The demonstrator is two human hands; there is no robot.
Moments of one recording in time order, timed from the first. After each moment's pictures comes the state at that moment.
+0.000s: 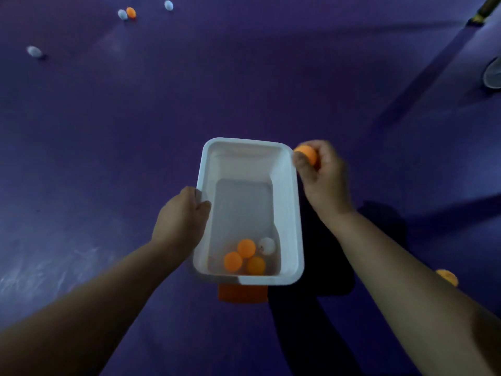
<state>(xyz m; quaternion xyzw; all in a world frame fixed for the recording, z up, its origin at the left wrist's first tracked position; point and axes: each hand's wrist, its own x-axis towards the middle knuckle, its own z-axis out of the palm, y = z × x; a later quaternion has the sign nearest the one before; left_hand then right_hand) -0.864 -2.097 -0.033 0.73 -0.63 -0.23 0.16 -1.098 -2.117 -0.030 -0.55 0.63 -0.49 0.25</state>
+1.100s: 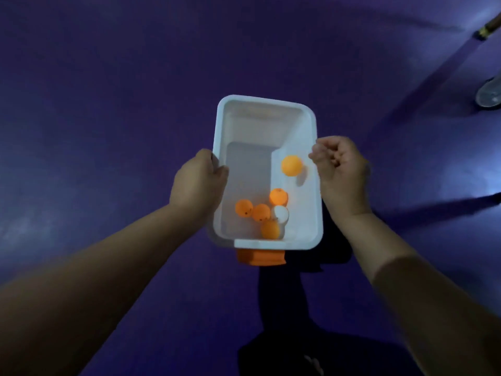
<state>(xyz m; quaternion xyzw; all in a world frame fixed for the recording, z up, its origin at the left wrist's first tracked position) -0.789 -2.108 -0.011 0.71 -0.57 -0.34 0.23 -1.002 -2.096 0.018 -0.55 0.71 -0.39 0.20</state>
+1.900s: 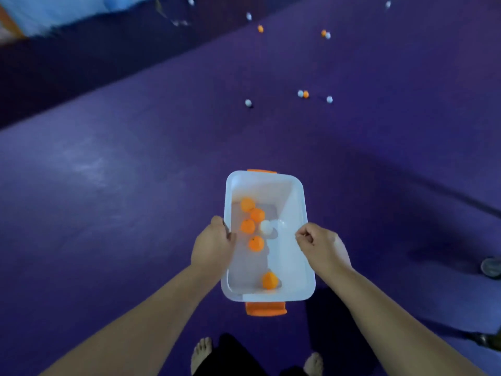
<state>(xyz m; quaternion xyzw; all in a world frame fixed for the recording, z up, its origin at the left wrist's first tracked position) -0.427 -1.974 0.521 0.83 -0.39 -0.35 0.18 -0.628 -2.048 0.549 -0.71 0.63 0.02 0.32</state>
